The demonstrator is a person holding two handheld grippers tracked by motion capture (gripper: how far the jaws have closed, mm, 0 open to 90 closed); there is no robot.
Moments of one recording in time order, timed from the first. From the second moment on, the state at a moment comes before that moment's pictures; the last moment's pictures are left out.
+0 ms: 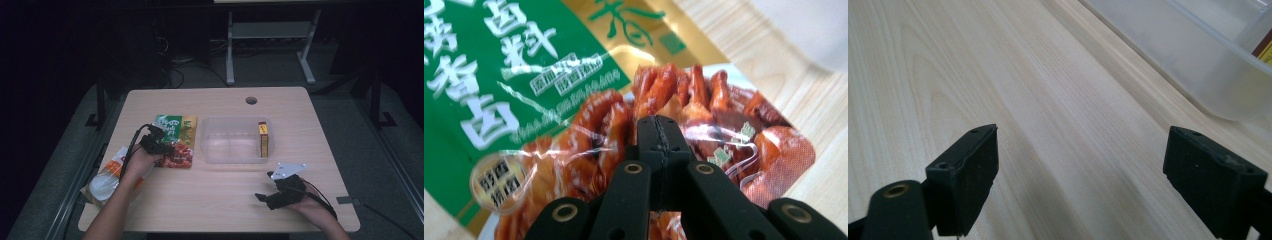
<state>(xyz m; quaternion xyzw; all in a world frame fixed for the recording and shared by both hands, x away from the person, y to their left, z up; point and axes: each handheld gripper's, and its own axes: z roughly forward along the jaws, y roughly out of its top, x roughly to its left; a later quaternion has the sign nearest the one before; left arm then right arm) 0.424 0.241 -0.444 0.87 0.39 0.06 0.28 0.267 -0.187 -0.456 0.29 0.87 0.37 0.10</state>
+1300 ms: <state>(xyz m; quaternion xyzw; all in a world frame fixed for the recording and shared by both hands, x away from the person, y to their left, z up) 0.549 0.221 -0.452 0.84 0.47 0.15 0.23 0.266 -0.186 -0.455 0.29 0.87 0.38 0.10</state>
